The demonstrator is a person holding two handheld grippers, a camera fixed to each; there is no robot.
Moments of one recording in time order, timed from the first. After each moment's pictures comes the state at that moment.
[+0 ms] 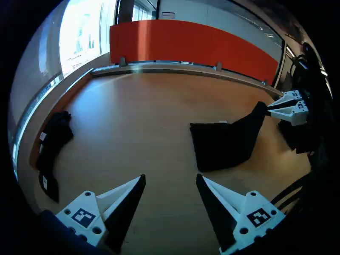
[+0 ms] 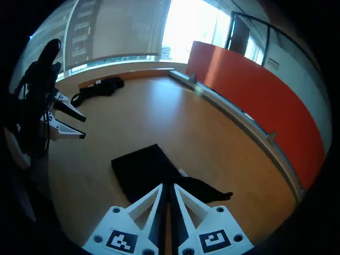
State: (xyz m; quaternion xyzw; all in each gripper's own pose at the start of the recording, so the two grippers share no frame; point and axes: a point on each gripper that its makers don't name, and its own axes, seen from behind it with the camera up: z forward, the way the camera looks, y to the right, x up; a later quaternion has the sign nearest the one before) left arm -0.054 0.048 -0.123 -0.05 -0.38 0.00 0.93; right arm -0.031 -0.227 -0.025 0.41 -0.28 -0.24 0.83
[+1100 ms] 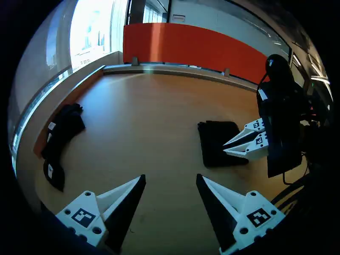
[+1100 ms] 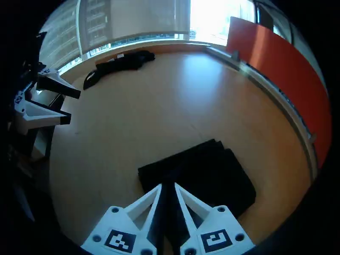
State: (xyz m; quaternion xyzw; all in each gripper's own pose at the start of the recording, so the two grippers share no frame) left arm -0.042 0.025 -0.148 -0.02 -0.37 -0.02 0.93; right arm -0.138 -0.338 -0.056 0.49 -0.36 -0.25 0.75
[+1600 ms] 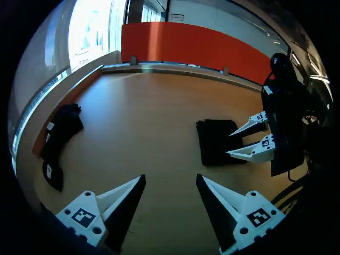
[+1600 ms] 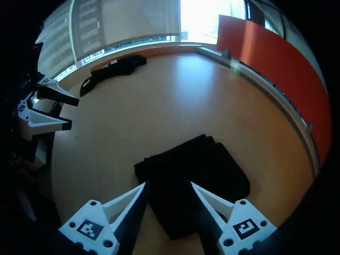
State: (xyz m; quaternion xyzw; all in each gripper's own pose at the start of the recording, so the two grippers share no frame) left arm -0.045 0.028 -0.148 -0.03 -0.37 -0.02 0.93; right arm -0.127 -0.322 -0.056 0.47 -0.37 -0.22 0.77
